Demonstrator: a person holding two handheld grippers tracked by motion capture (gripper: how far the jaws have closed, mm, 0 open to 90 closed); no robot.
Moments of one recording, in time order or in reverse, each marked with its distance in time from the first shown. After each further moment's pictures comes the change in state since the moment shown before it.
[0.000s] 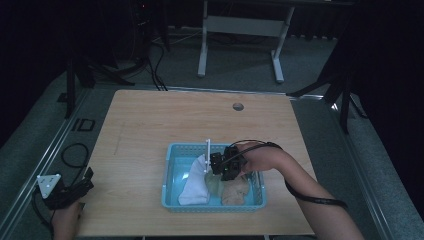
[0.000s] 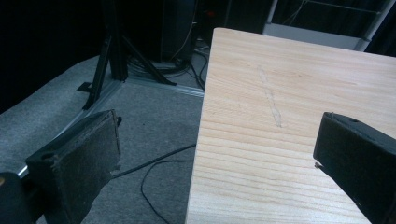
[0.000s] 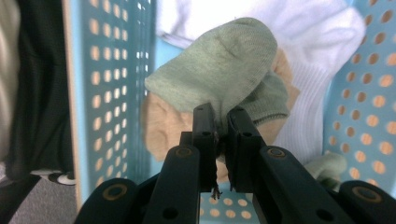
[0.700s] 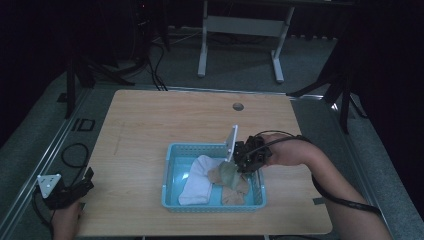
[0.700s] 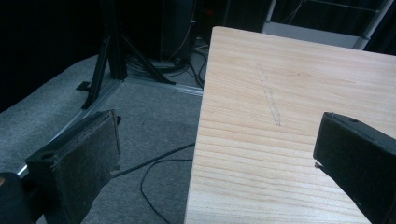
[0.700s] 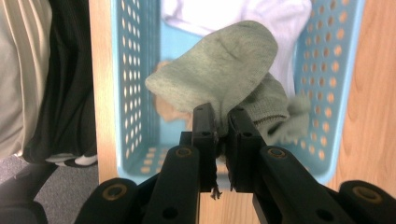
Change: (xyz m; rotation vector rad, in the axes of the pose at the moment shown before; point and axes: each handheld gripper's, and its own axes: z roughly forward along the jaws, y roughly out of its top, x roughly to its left) left arm 0.000 0.000 0.000 0.004 -0.005 0.003; right arm 0.012 -0.045 -0.061 -0.068 -0.053 0.065
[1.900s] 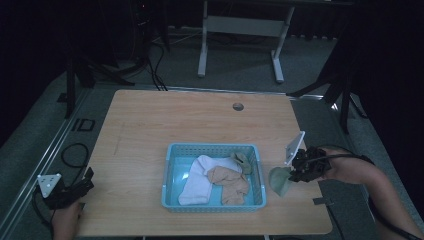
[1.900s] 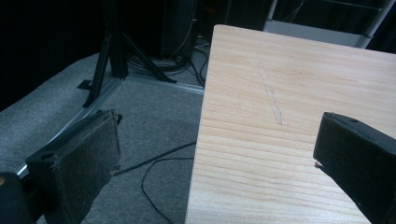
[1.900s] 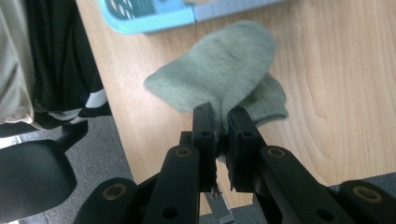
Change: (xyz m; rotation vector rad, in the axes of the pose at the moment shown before) left arm 0.000 0.000 0.001 0.006 0.005 -0.003; right arm 0.019 -0.148 0.001 0.010 0.017 0.275
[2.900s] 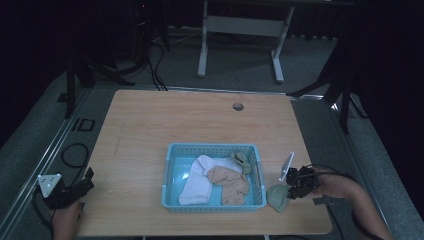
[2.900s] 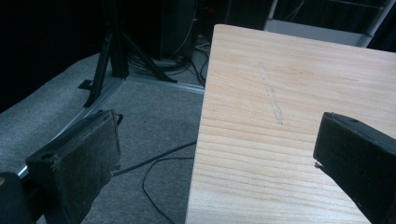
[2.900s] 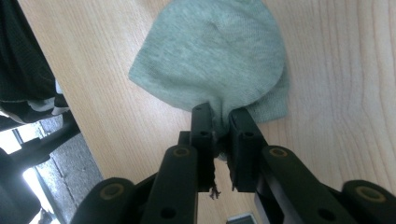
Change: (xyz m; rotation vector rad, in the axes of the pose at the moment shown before) left arm 0.000 0.000 0.000 0.001 0.003 0.003; right arm -0.011 -0.033 0.104 0.090 0.110 0.074
